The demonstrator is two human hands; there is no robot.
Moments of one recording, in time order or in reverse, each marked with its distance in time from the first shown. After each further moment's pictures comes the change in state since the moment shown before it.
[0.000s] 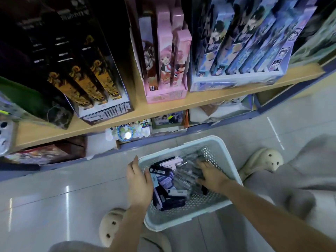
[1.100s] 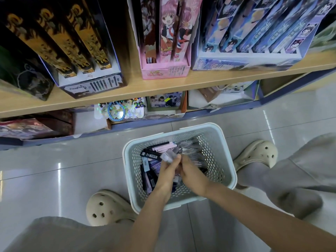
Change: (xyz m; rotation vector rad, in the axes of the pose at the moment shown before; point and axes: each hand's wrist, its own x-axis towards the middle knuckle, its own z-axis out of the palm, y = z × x) left_hand -0.034 0.042 0.073 -0.919 -0.505 -0.619; right_hand -0.034 -0.063 0.002 0.434 0.061 -0.216
